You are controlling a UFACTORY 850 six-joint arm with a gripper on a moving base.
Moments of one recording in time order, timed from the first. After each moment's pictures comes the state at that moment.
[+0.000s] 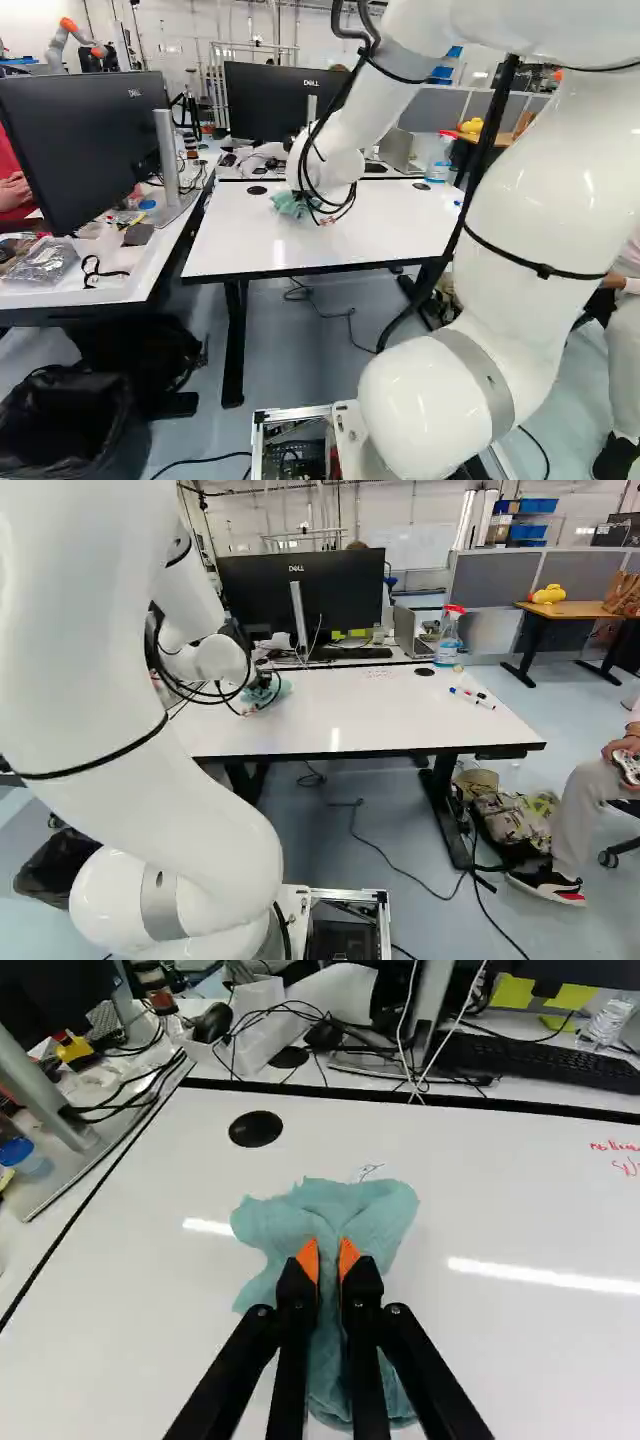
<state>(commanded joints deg) 12.7 -5.0 -38.8 1.8 18.4 0.0</state>
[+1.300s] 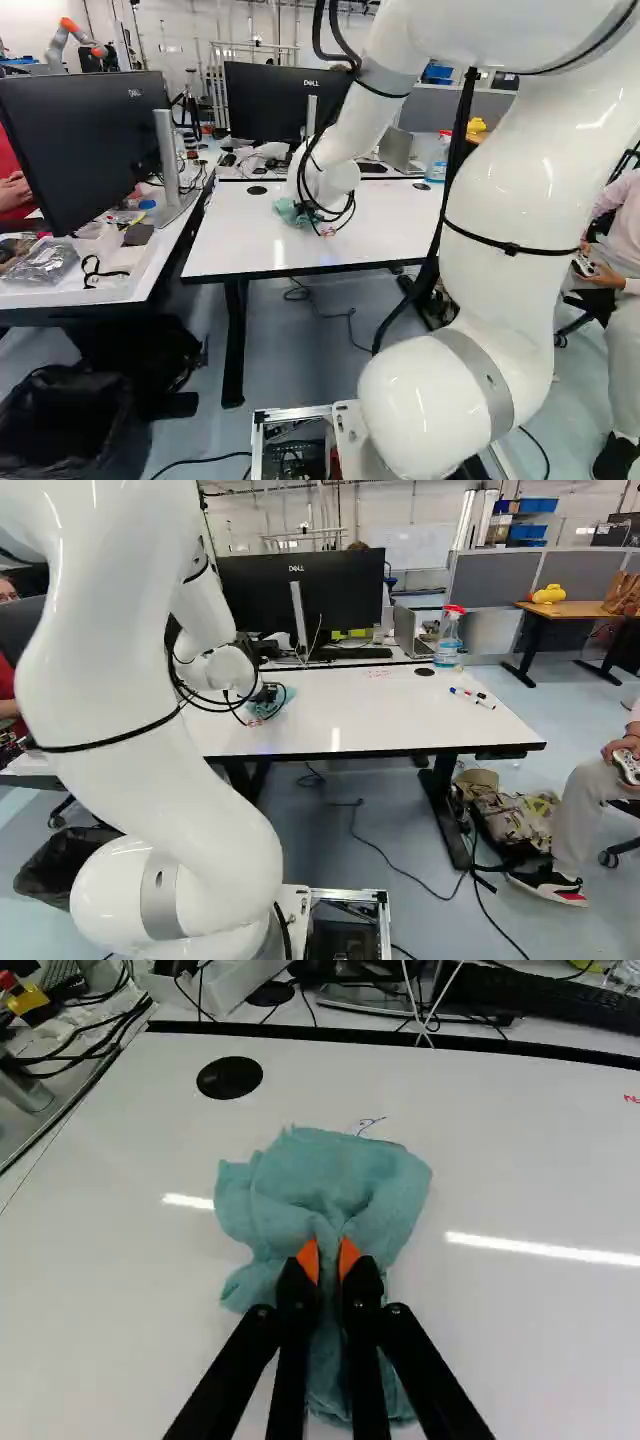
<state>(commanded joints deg) 12.2 -10.5 -39.9 1.8 17.0 0.0</state>
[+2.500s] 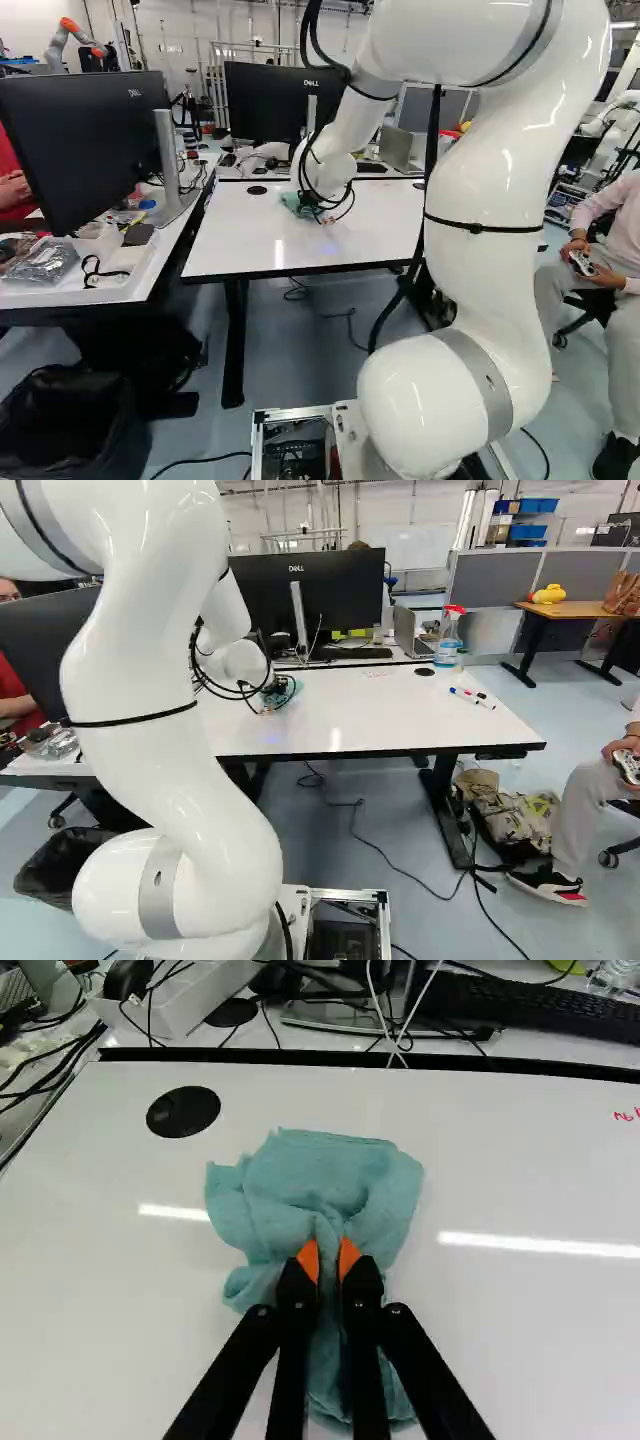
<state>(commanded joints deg) 8.9 -19.4 -50.5 1.8 16.4 0.0</state>
